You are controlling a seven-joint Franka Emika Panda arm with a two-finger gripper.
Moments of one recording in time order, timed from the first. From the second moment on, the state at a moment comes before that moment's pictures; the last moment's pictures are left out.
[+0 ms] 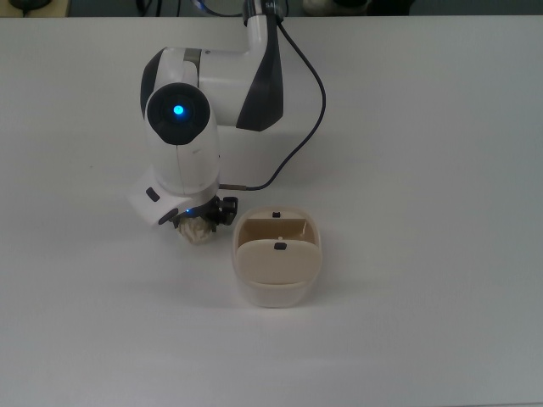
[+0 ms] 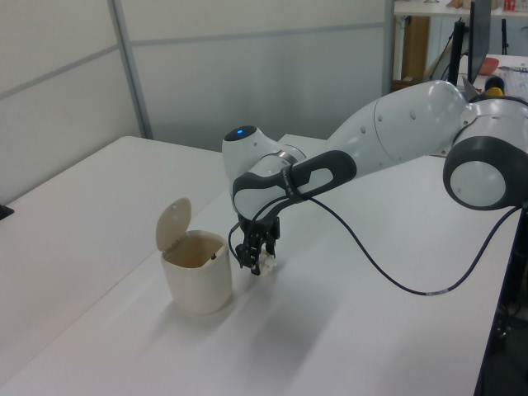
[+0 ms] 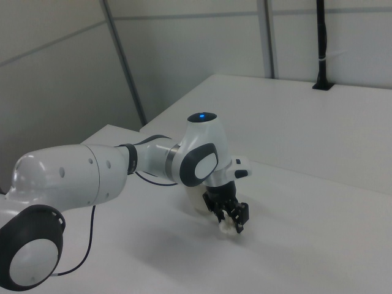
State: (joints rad) arm 0.03 0.59 -0.08 -1.51 -0.03 2.09 0.05
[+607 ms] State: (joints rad) arm 0.02 0.48 -0.08 -1.49 -0.02 2.06 0.05
